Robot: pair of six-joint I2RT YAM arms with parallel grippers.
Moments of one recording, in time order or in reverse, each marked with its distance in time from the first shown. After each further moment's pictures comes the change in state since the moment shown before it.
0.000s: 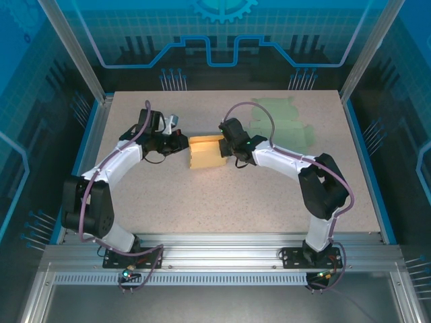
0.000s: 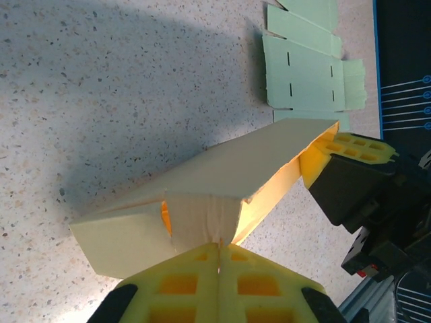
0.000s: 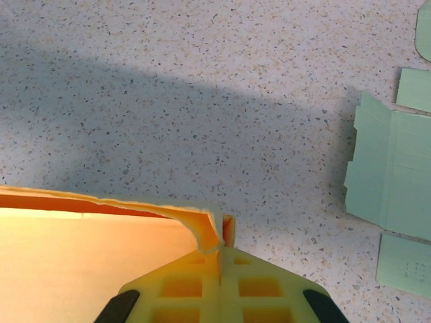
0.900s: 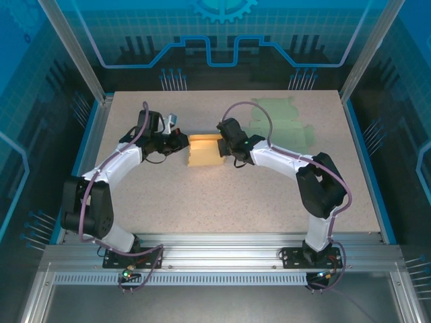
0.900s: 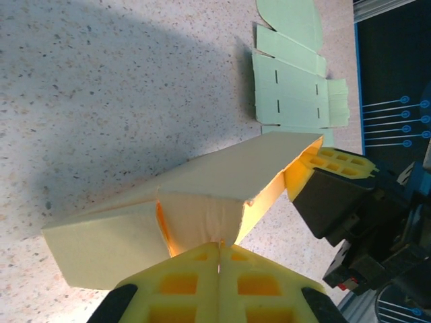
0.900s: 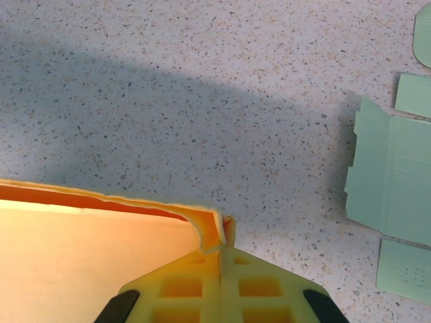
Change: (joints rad) left arm 0.003 -0.011 -0.045 0.090 0.000 -0.053; right arm 0.009 0.022 0.024 -0.005 0.019 -0.003
